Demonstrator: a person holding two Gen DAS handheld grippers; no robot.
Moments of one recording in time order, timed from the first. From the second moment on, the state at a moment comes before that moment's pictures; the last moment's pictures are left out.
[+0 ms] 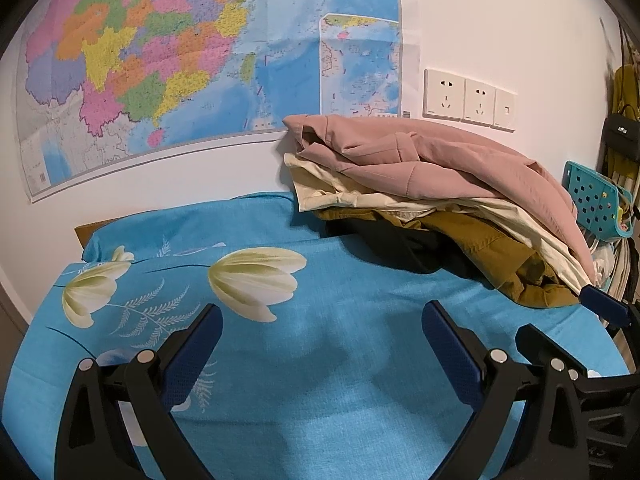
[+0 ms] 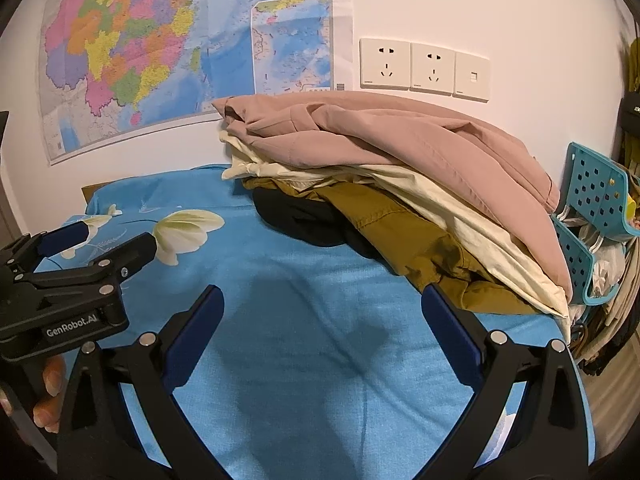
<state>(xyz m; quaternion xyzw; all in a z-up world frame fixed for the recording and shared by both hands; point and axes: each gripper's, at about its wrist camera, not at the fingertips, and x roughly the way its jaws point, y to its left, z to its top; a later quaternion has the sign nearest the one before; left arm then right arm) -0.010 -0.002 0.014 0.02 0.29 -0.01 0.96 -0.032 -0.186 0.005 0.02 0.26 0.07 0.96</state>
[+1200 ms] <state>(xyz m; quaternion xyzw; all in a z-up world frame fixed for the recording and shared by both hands) -0.010 -0.003 0.012 0.01 0.29 -0.01 0.96 -0.033 -0.186 0.008 0.02 0.25 0.07 0.97</state>
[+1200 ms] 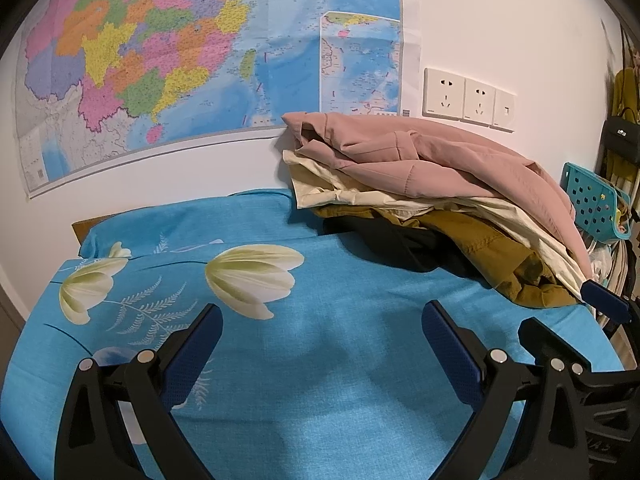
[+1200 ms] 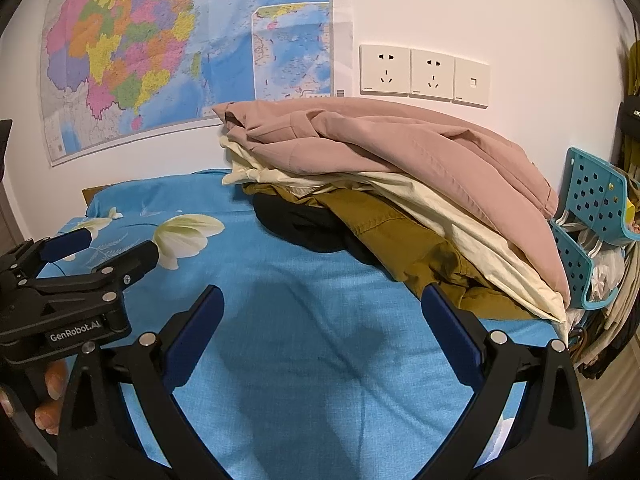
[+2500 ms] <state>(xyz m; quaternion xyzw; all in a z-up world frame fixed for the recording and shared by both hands) 0.022 0.006 0.007 0.00 0.32 -0.03 0.95 -0.002 -0.191 0.034 -0.06 0.22 0.07 0.97</state>
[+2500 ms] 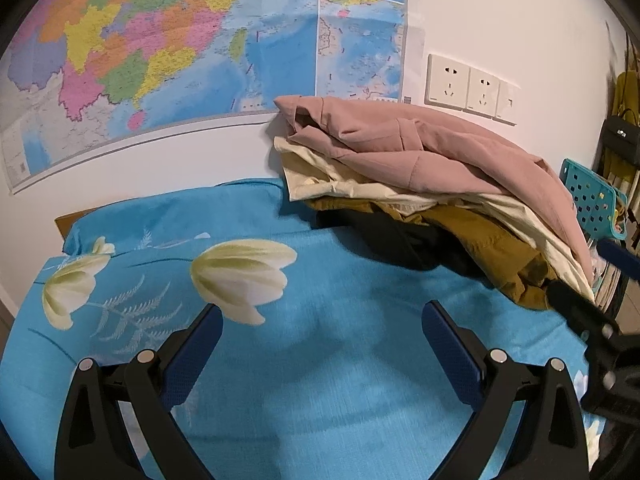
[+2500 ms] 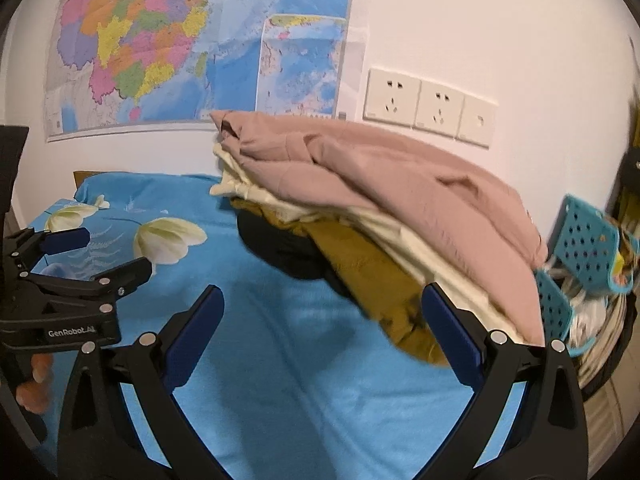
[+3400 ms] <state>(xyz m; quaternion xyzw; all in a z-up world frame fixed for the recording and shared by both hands) 0.148 0.023 -0.006 -0.01 0.35 -0.01 0.94 0.220 -0.115 0.063 -0.28 0.28 0.18 0.90</state>
